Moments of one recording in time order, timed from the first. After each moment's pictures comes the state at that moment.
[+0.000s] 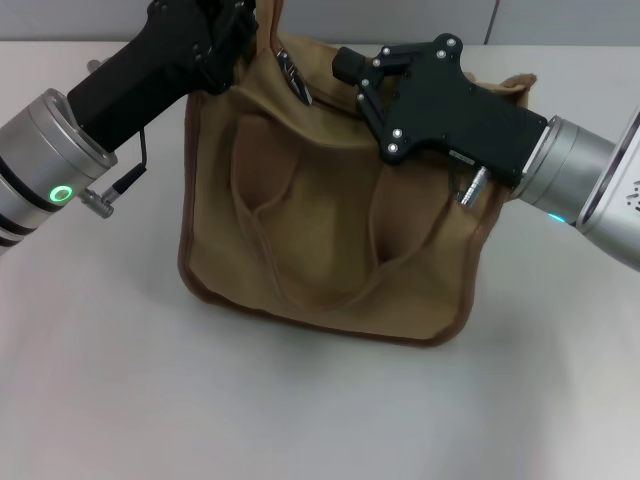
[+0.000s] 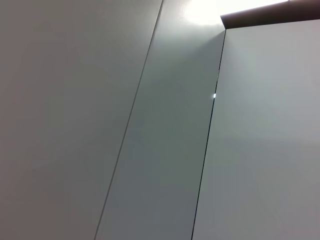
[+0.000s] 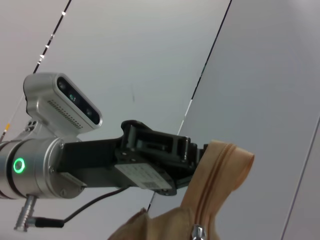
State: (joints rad) left arm -0.65 -2.08 0.47 0.20 1.52 1.73 -0.99; right arm 0.56 2.09 -1.62 -0.45 -0.67 -1.27 0.36
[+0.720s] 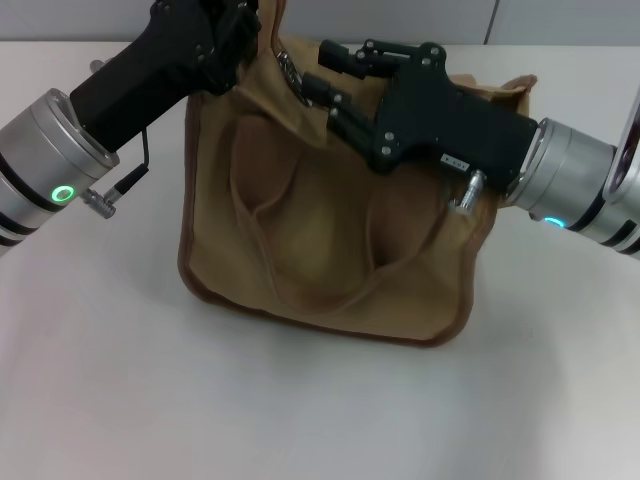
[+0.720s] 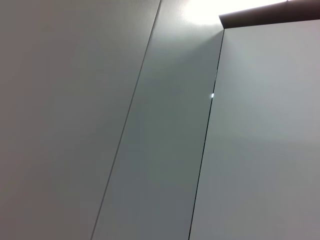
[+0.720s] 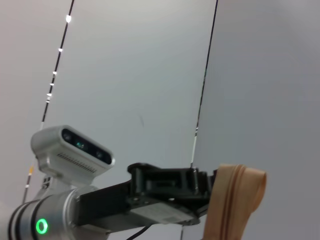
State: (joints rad) left arm -0.66 -2.08 0.48 0.20 1.52 1.73 -0.99; right arm 0.56 2.09 -1.64 -0.48 -0.69 -1.30 0.62
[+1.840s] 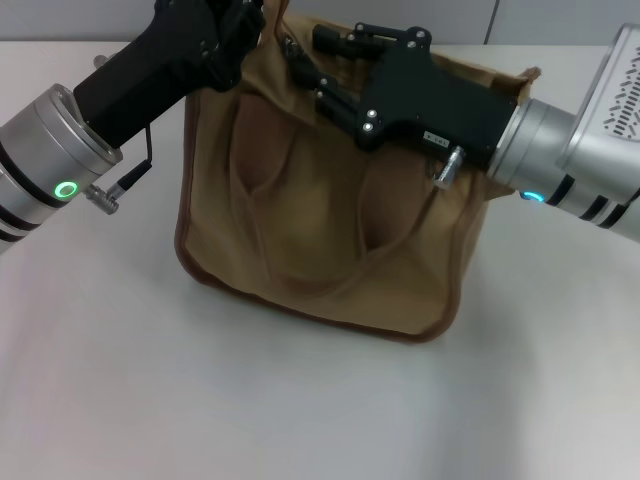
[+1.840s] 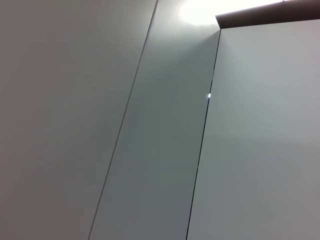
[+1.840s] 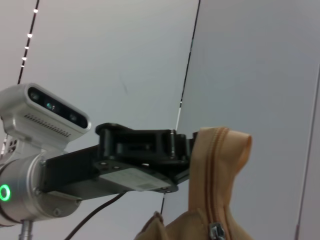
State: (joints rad) left arm -0.66 -2.08 0.48 0.20 1.52 1.73 -0.99; right arm 0.57 2.09 -1.65 -0.54 -0.72 -1.13 0.64
